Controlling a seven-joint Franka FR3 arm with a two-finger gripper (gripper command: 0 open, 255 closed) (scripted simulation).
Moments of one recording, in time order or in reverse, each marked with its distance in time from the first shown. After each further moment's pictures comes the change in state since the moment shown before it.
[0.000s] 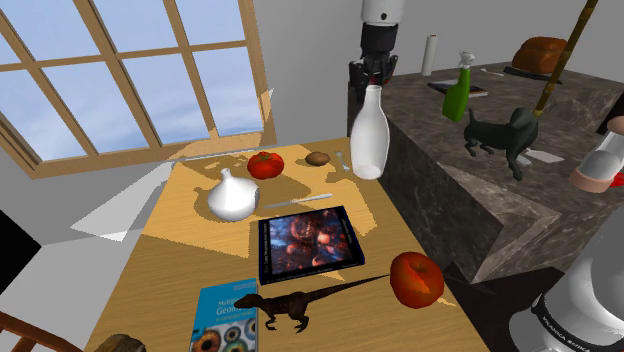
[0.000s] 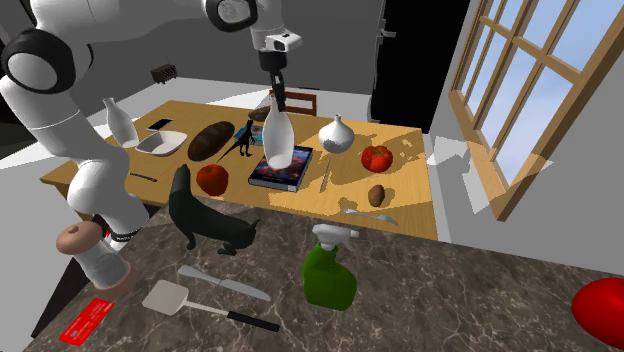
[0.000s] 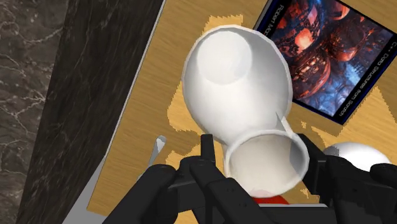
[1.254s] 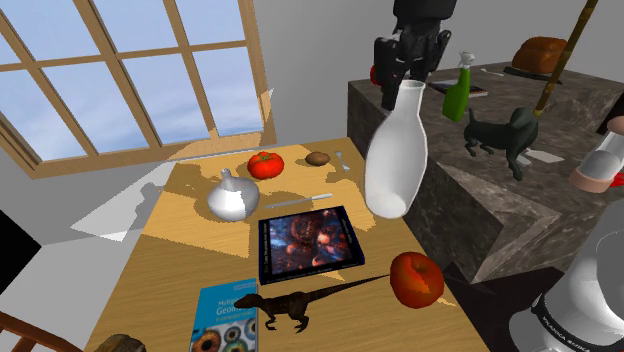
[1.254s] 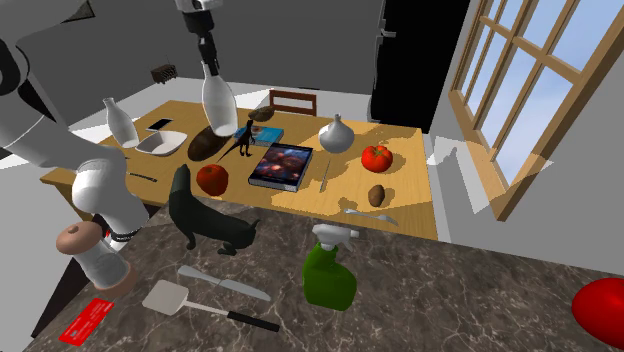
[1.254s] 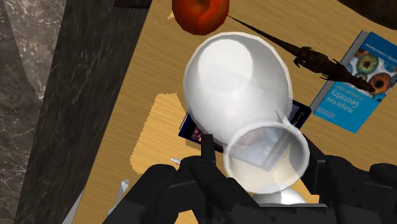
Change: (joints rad) arm 0.119 -0.366 0.197 -0.134 0.070 -0.220 0.314
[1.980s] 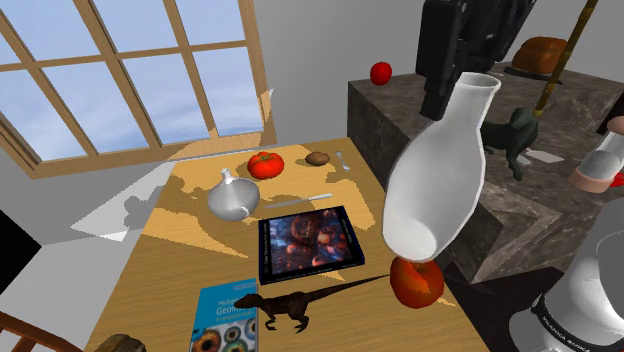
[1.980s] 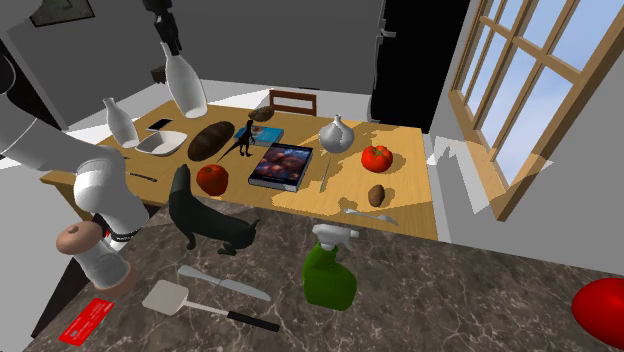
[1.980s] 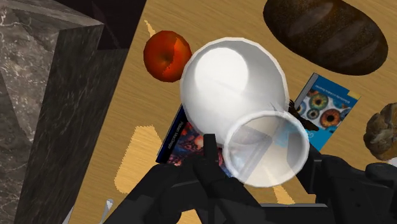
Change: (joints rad) arm 0.055 -0.072 0.161 0.121 0.082 -0.169 0.235
